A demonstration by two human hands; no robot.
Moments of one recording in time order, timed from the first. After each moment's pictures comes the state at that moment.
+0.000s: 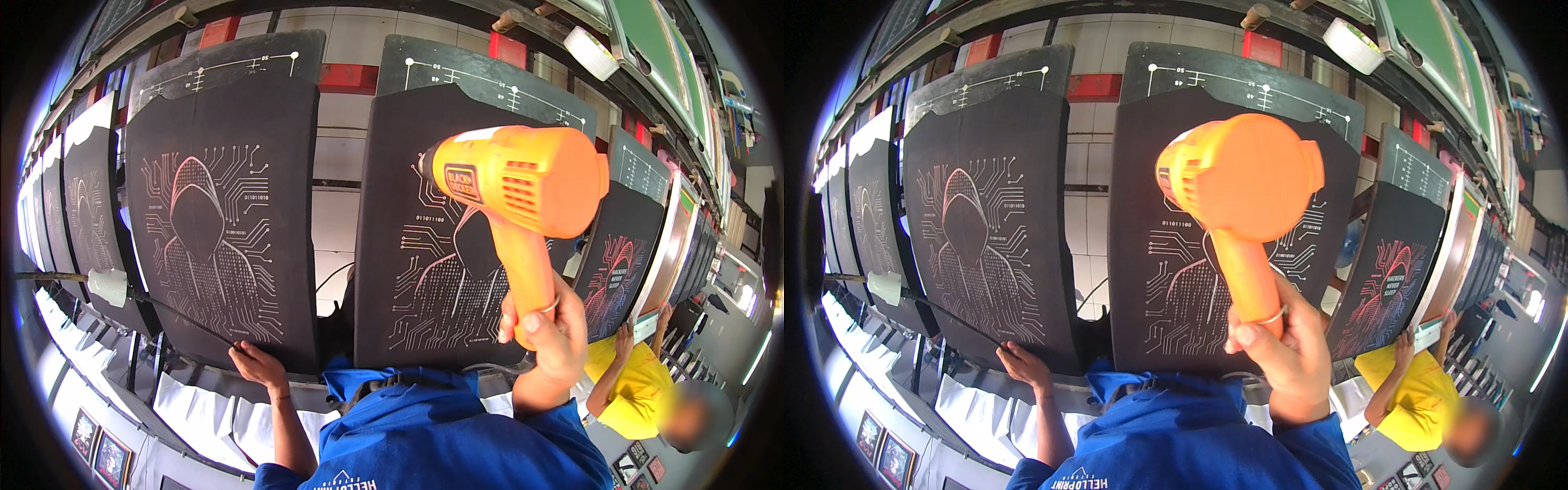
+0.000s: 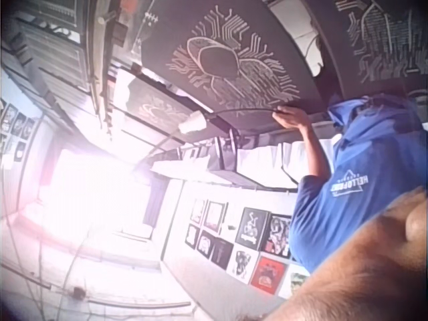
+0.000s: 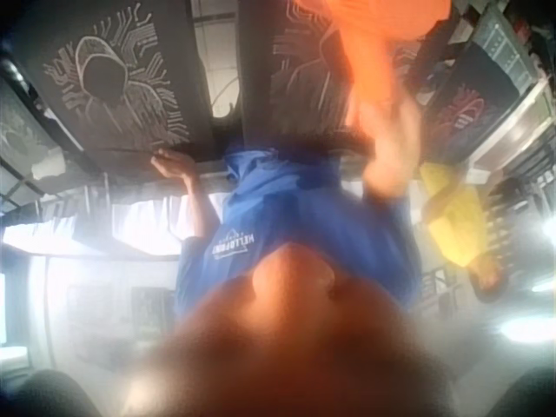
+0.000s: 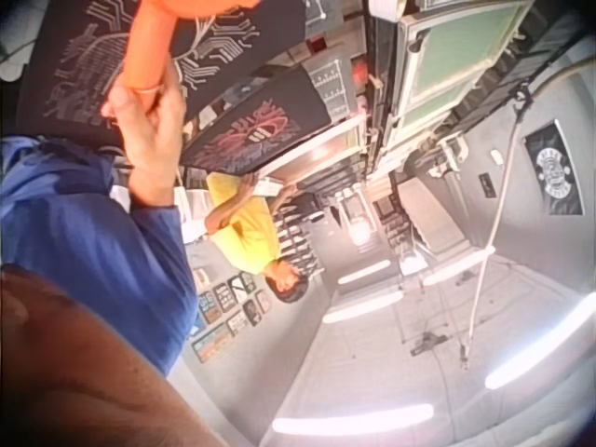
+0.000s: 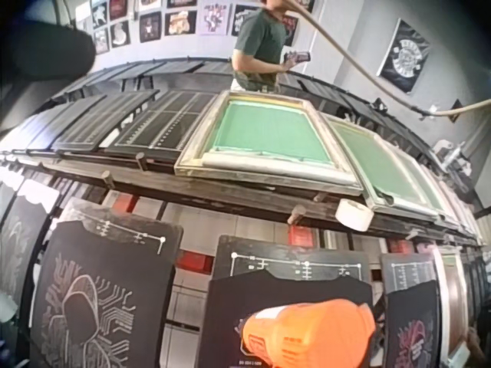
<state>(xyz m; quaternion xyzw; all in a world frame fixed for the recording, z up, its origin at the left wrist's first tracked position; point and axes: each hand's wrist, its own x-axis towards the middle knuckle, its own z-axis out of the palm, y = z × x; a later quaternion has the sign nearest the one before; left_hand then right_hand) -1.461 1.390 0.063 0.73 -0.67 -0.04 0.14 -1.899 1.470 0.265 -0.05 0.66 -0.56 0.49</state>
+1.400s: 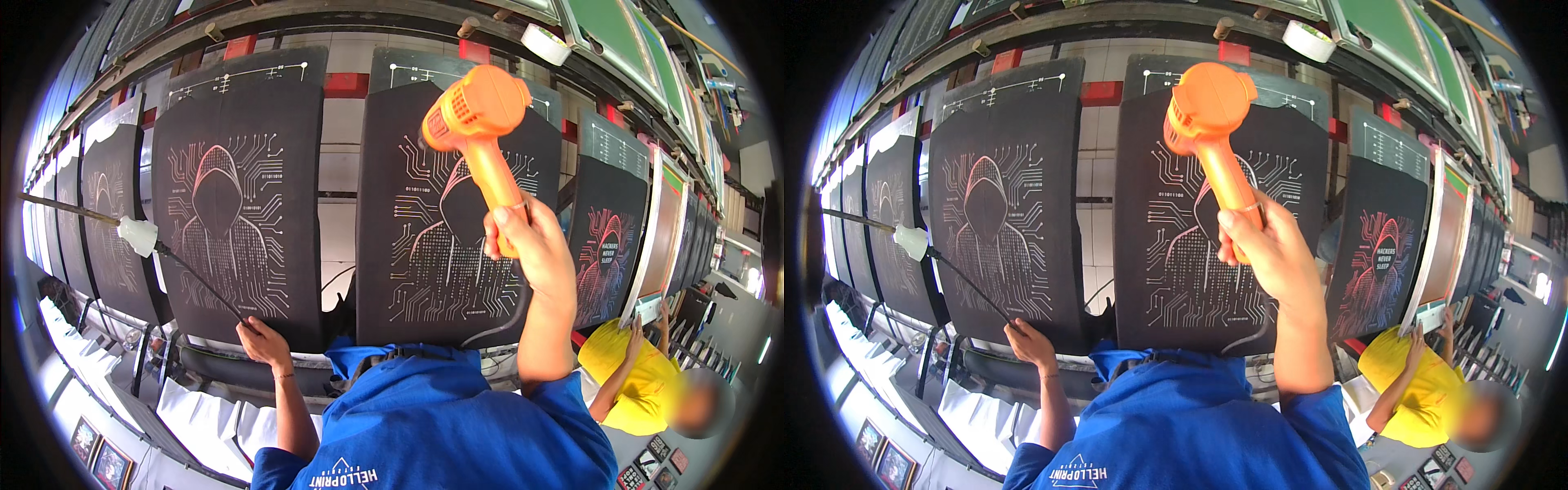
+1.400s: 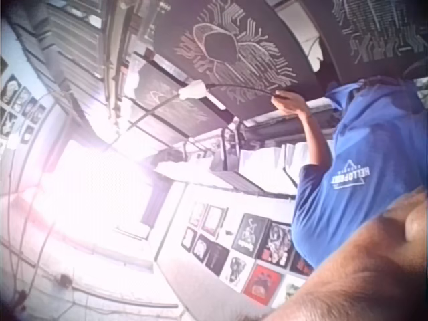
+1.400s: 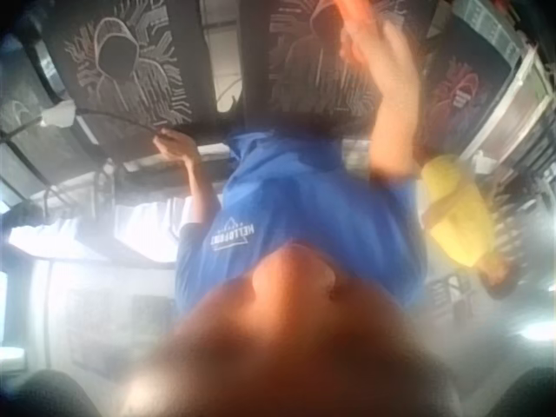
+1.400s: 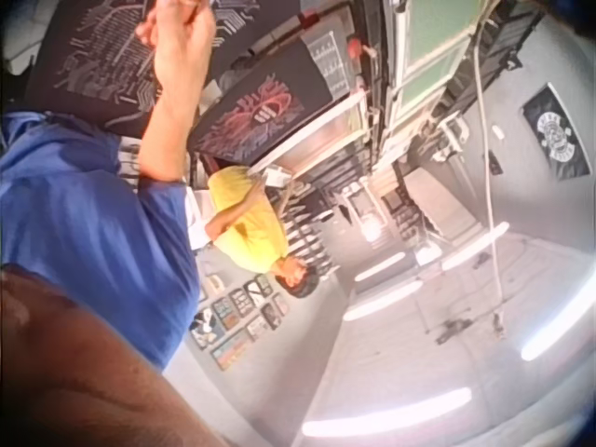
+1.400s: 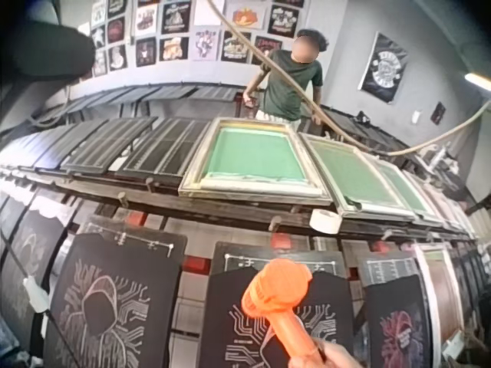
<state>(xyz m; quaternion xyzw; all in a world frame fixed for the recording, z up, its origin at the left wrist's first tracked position) -1.471 1.387 0.071 0.72 -0.68 -0.02 0.18 -1.915 1.477 0.263 -0.13 0.66 -0.54 0.50</state>
